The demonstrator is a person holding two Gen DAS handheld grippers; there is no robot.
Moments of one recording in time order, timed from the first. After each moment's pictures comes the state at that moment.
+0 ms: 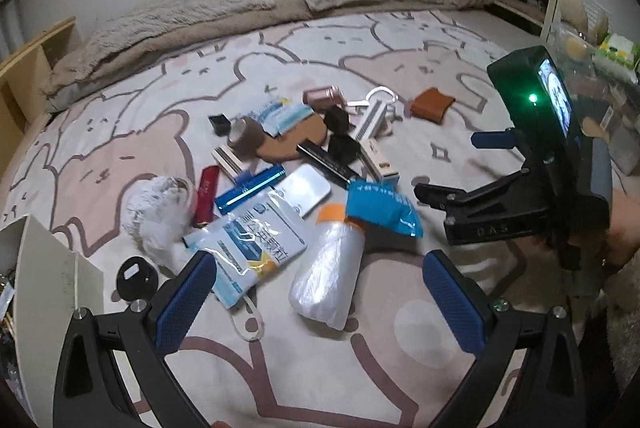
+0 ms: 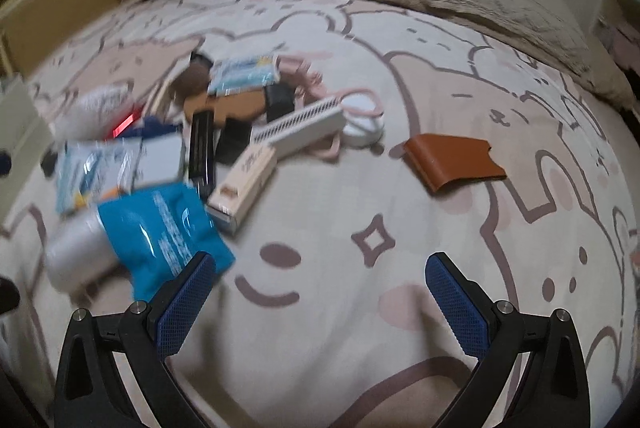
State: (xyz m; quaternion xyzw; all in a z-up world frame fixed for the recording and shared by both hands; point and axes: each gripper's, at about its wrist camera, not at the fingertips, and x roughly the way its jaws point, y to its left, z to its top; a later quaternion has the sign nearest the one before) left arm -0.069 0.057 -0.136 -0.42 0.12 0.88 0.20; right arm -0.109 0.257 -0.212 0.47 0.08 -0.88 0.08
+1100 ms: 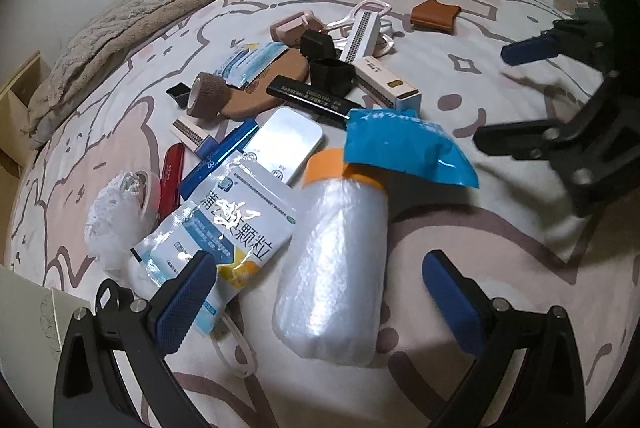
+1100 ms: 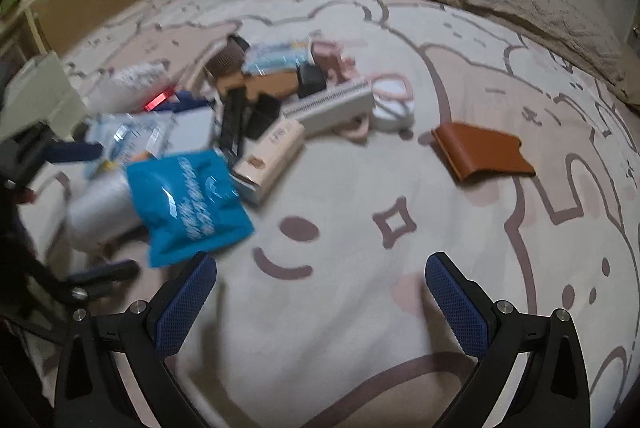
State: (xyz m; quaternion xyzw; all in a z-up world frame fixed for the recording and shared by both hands) left arm -0.095 0.084 -0.205 -0.46 0.24 0.83 0.19; right arm -0.101 0.267 -0.211 0.47 0.07 -0.87 0.16
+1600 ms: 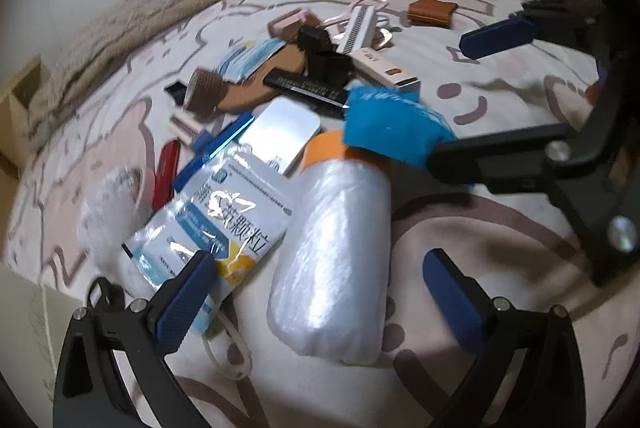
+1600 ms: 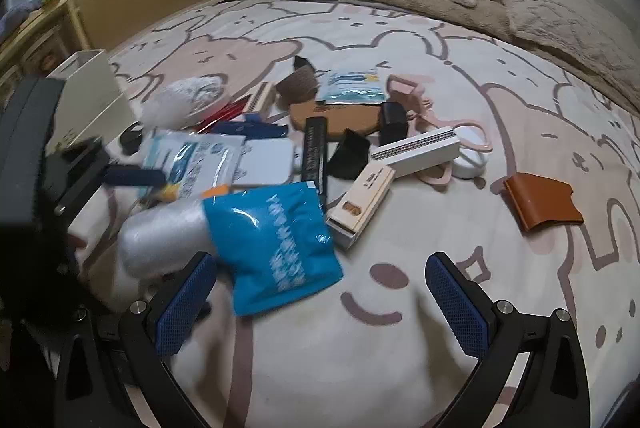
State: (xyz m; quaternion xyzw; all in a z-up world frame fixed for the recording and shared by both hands) left arm -0.091 0.077 -0.214 -0.45 0.22 0.84 0.19; right arm -0.100 0.226 -0.205 0.43 0.07 -0.87 0.22
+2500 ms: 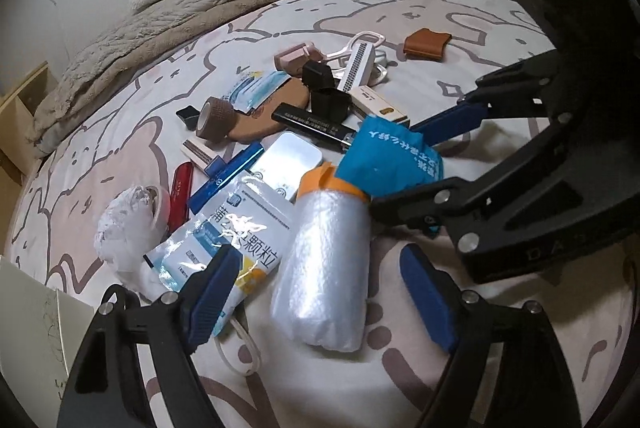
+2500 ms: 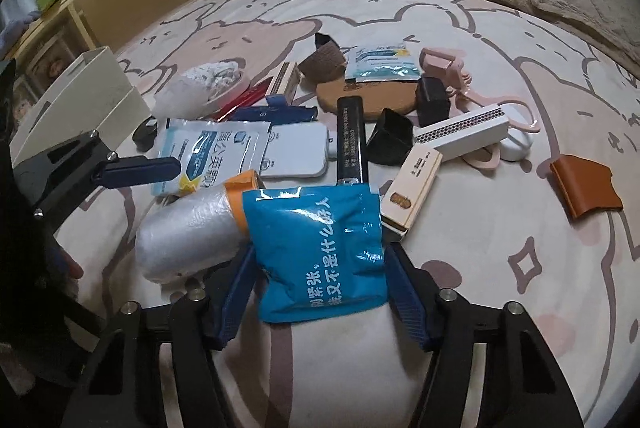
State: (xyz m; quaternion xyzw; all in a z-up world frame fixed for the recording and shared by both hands) left arm -0.083 0.076 -0.190 -0.41 0.22 0.86 0.21; right arm -0.107 0.213 -0.215 0.48 0.03 -0.84 0.25
